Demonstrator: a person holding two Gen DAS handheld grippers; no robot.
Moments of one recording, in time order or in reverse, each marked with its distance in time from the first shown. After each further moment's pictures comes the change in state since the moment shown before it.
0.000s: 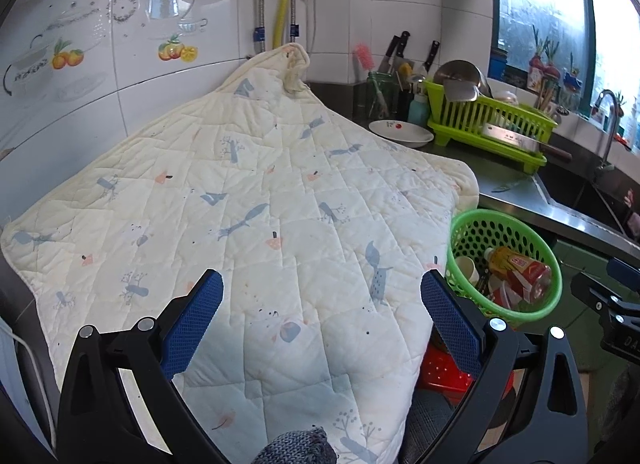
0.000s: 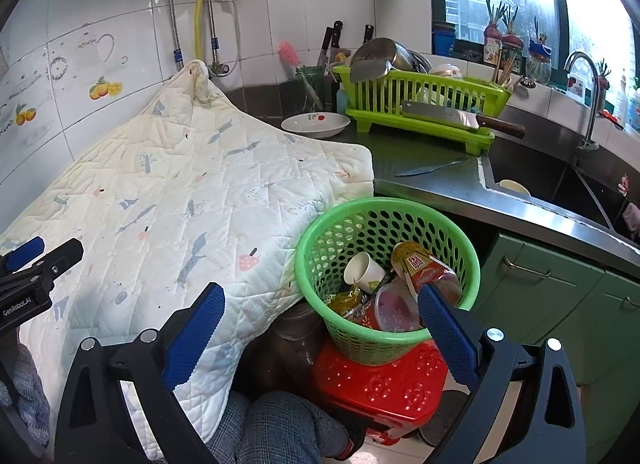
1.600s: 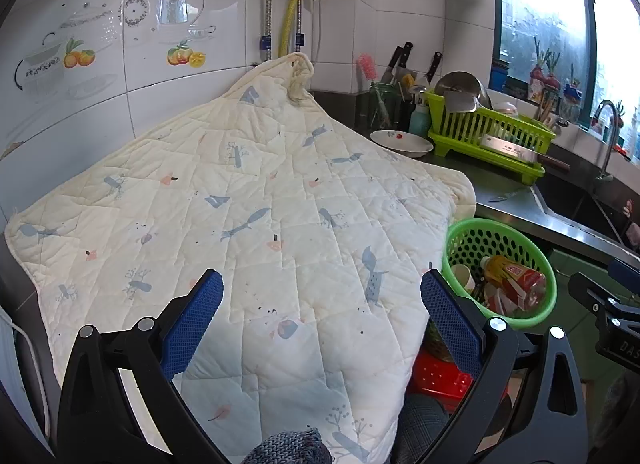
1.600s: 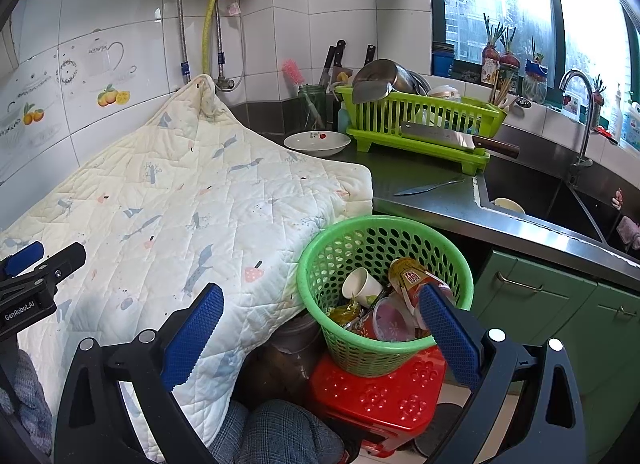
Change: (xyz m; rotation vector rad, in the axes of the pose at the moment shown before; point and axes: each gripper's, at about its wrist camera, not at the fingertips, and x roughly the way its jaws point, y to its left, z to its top) left arm -0.011 -0.003 -0.003 -0.017 -0.032 0.003; right arm -0.017 0.009 0.000 -0.023 -0.059 -0.016
